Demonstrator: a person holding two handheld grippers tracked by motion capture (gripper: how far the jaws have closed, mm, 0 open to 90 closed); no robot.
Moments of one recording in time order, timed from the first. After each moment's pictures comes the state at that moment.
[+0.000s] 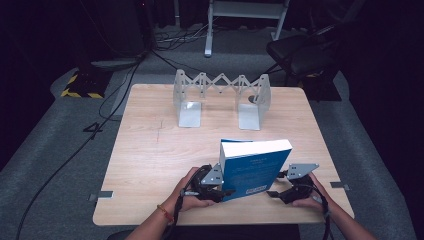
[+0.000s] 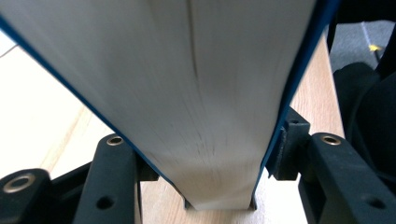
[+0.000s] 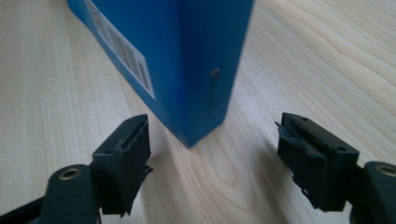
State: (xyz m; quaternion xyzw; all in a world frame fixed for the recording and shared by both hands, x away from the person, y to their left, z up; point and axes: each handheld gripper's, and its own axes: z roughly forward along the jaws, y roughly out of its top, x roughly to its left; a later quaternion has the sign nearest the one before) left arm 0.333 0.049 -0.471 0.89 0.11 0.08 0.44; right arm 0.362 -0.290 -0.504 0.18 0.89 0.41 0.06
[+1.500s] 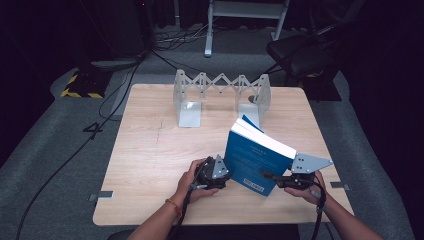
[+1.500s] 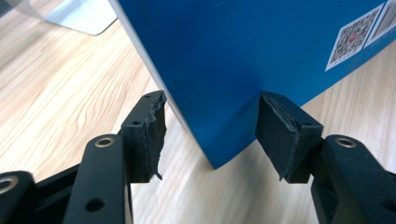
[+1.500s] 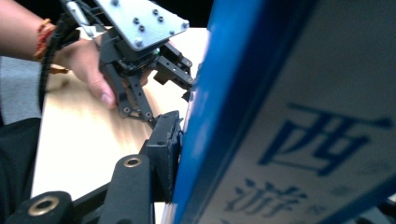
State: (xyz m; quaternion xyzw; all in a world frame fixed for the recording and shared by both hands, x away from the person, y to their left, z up) left arm 0.366 0.031 -0.492 0.88 0.19 0.21 0.39; right arm 0.345 -0.256 -0.417 0.11 0.83 0.52 0.18
